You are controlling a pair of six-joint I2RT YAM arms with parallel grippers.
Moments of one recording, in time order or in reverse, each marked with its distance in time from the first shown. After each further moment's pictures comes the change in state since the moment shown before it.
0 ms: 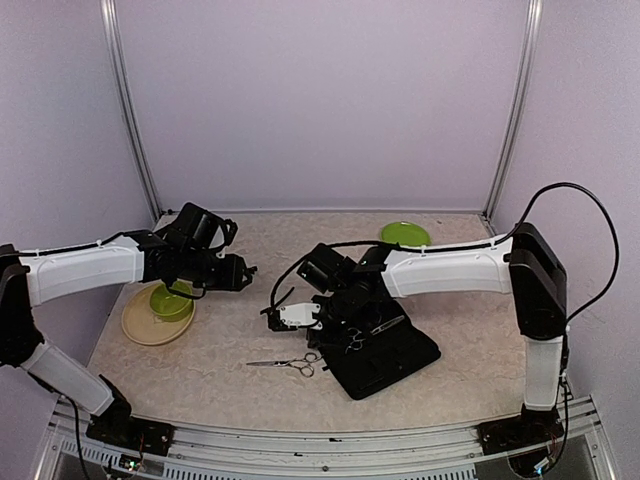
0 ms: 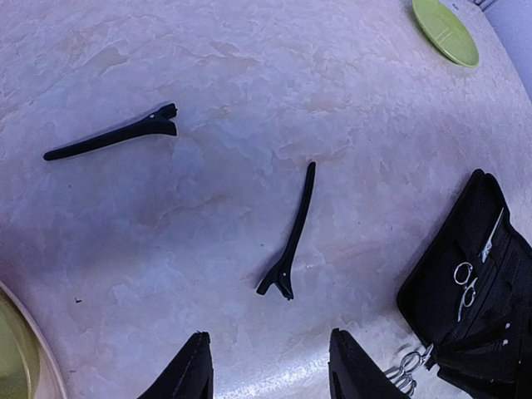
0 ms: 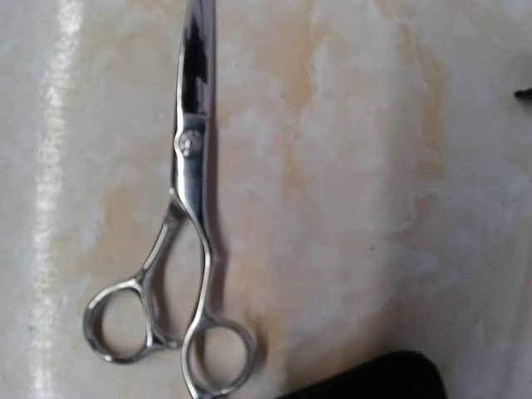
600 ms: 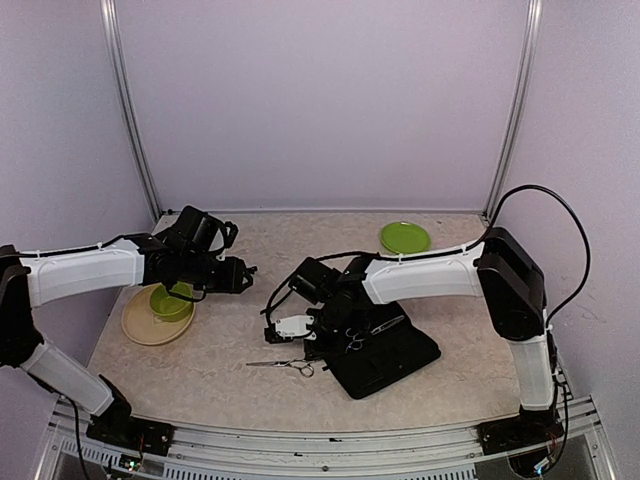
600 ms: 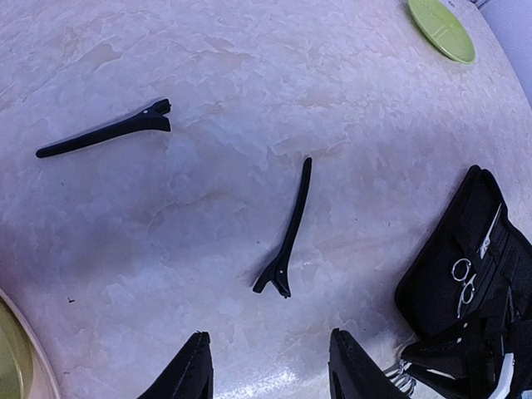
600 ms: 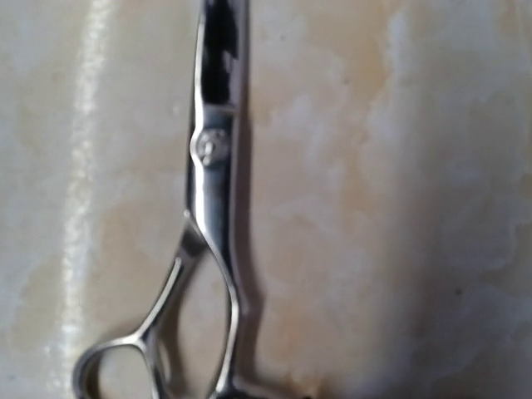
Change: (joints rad) left arm 0.000 -0.006 -0.026 0.023 0.014 0.000; right arm -0.004 0.127 0.074 -0.045 -0.047 0.000
